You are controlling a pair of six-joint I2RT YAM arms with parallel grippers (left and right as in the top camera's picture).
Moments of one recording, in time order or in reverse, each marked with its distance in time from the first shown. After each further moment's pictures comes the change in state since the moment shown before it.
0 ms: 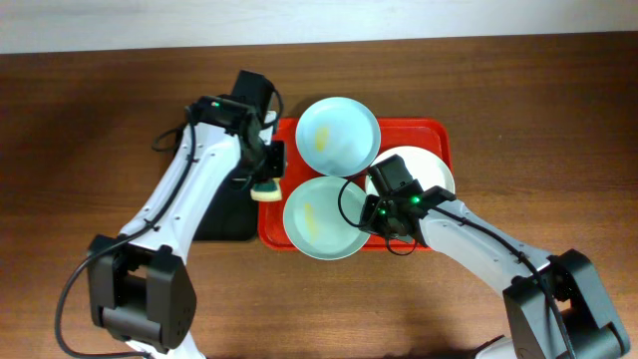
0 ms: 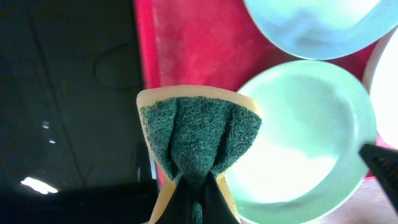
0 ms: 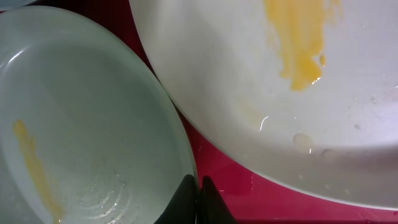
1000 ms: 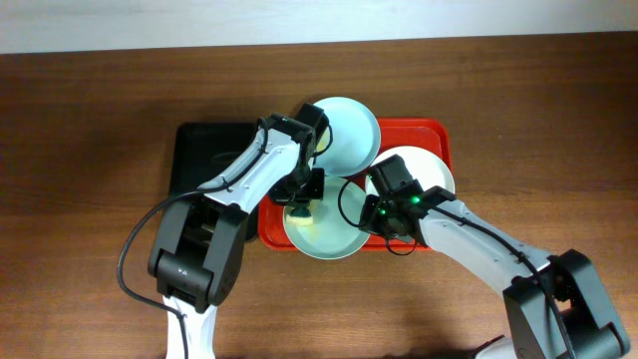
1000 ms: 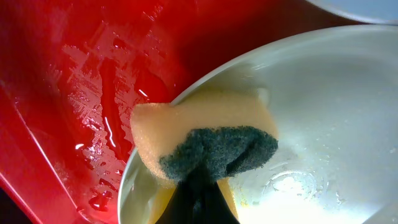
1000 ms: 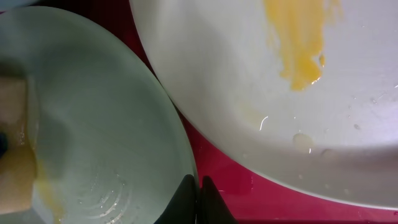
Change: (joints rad) left arm -0.159 0.268 0.000 0.068 0.004 -0.126; right arm 0.000 0.000 0.000 0.000 0.000 0.000
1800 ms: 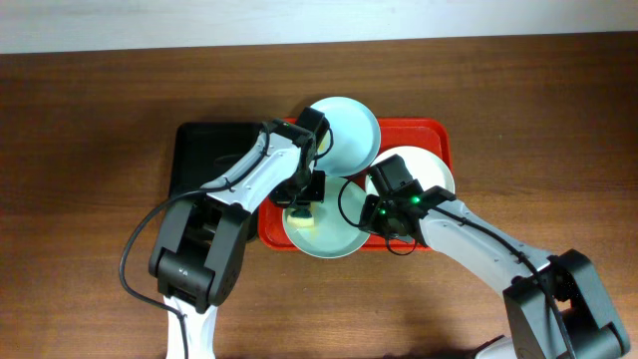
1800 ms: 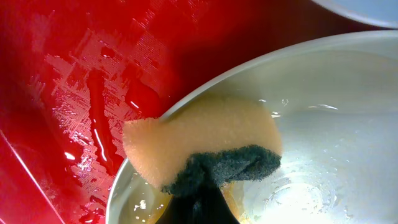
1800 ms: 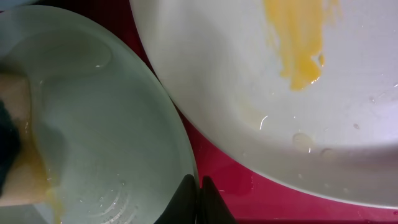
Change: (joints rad) left arm -0.006 0.007 -0.041 0.061 -0.001 0.000; right arm 0.000 0.000 0.000 -0.001 0.000 0.002
